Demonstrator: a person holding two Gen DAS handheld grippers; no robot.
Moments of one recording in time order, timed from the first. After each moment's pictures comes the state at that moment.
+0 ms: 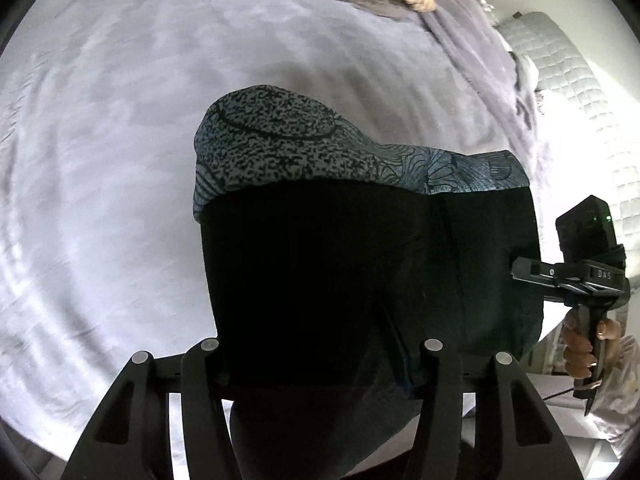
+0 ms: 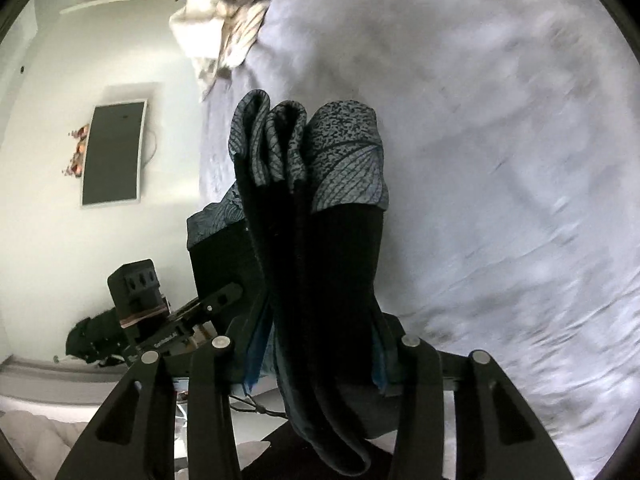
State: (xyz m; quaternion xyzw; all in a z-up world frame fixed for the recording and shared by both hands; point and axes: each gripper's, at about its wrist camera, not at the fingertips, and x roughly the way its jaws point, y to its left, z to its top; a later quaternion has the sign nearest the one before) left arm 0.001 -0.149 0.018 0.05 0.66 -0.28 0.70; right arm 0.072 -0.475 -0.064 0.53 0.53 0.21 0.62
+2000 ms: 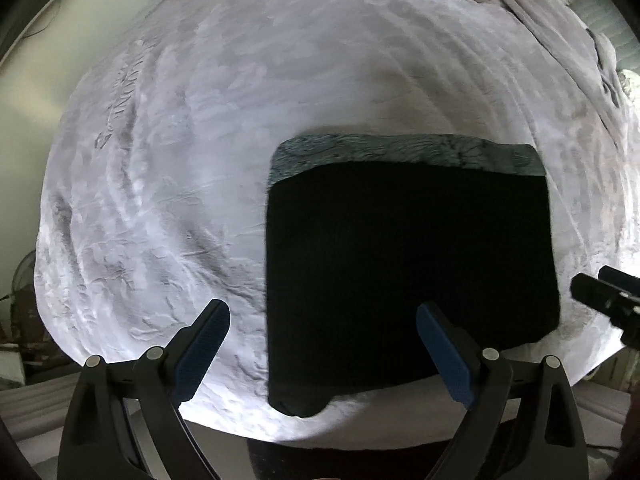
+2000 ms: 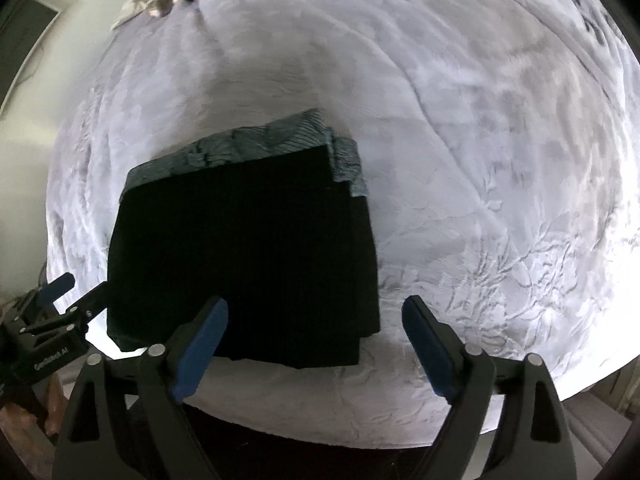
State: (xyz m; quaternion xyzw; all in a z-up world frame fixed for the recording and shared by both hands) left arm -0.034 -0.115 0.023 0.17 0.64 -0.12 0.74; right arm 0.057 -0.358 0.004 0.24 0.65 0.00 0.72
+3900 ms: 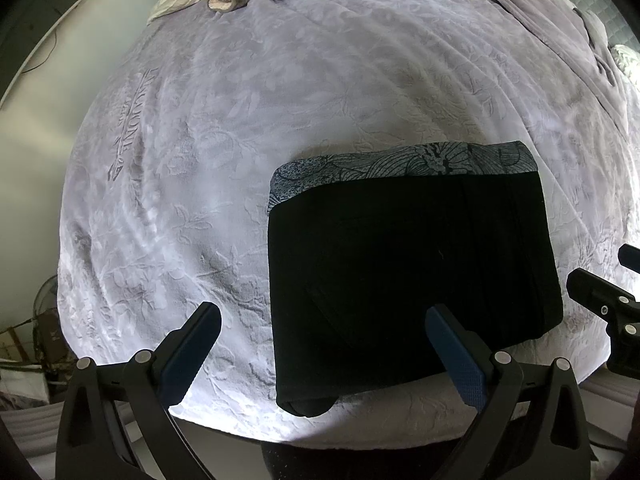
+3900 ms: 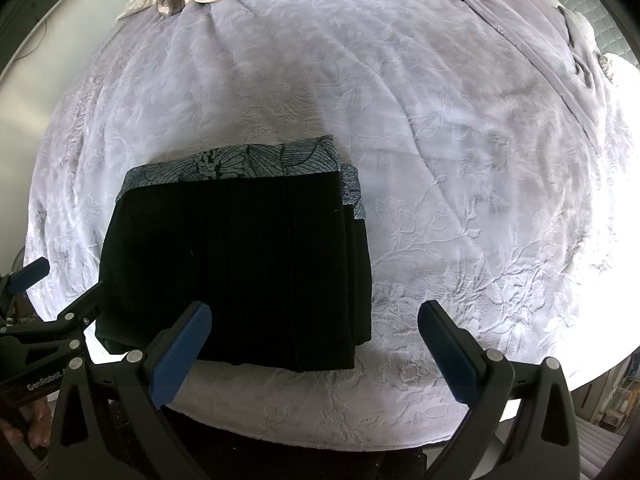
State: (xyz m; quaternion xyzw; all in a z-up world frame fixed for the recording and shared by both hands) left arm -0.041 -0.132 0.037 0.22 0.62 -0.12 0.75; right arm 0.065 -0.328 0.032 0.18 0.64 -0.03 0.74
